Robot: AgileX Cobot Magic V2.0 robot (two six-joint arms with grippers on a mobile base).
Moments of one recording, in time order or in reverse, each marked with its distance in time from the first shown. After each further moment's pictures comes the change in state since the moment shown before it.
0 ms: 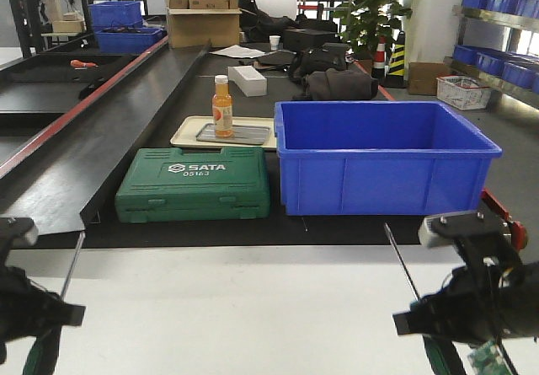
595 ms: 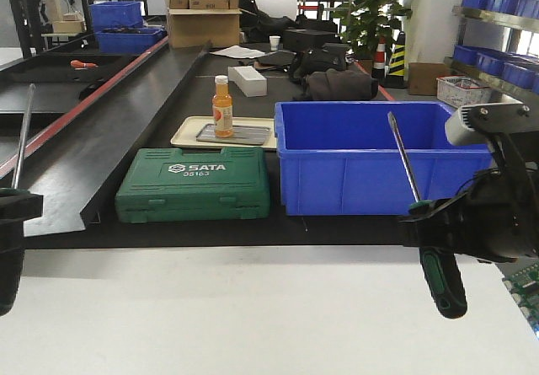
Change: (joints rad) left arm 0.000 -0.310 -0.081 -0.138 0.000 0.161; right arm 0.034 -0.113 -0.175 0.005 0.042 0.026
